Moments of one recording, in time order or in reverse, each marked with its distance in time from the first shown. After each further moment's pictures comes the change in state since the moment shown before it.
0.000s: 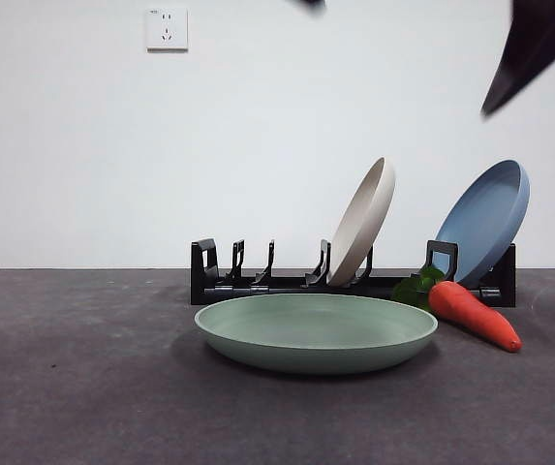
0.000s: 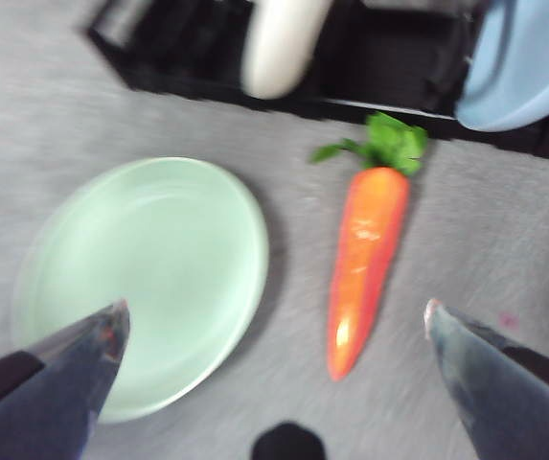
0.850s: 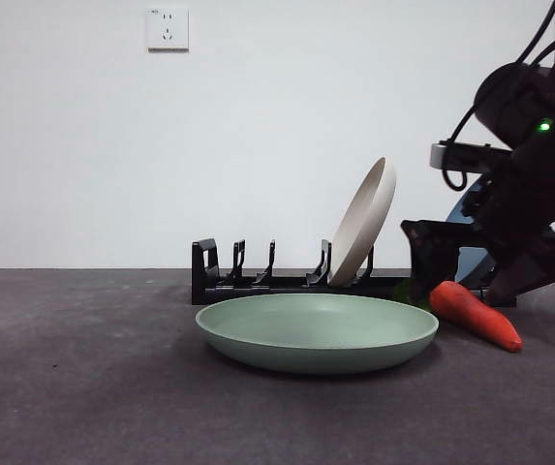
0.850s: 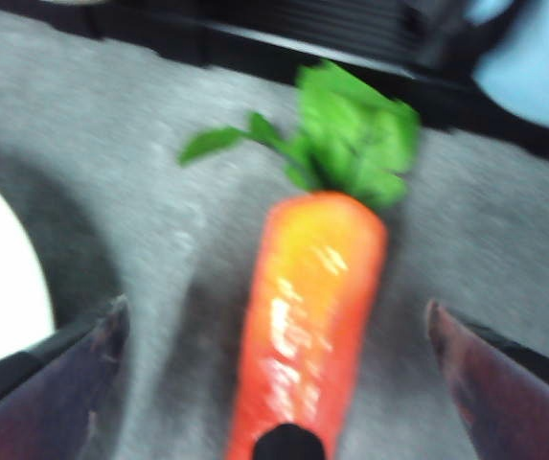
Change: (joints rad) left arm 0.000 -0.248 0.000 -0.052 -0.001 -0.075; right arm 0.145 0.560 0.000 0.507 0.296 -0.009
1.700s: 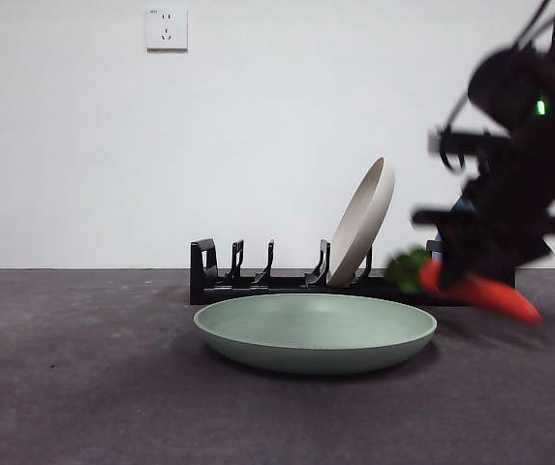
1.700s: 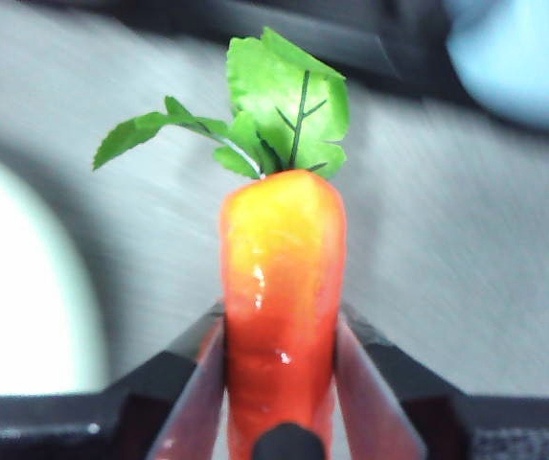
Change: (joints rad) left arm 0.000 0.000 0.000 -0.029 -0.003 -0.019; right arm 0.056 -0.097 0.002 -0.083 0.045 0.024
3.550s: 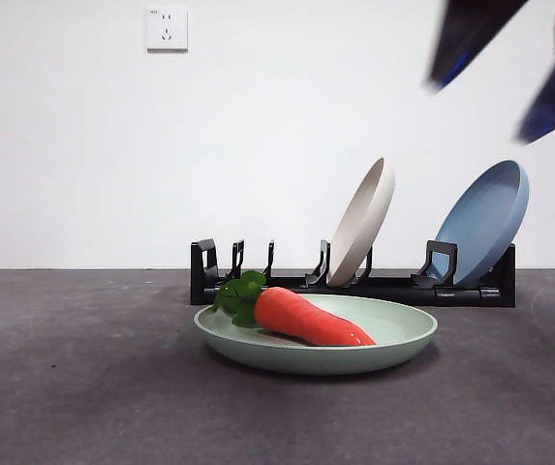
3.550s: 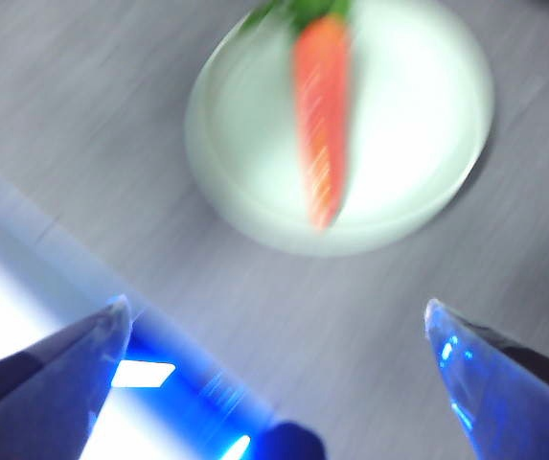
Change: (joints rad) left arm 0.000 0.000 0.000 -0.167 -0.002 0.000; right arm 0.356 -0.683 0.007 -0.791 -0.116 0.064
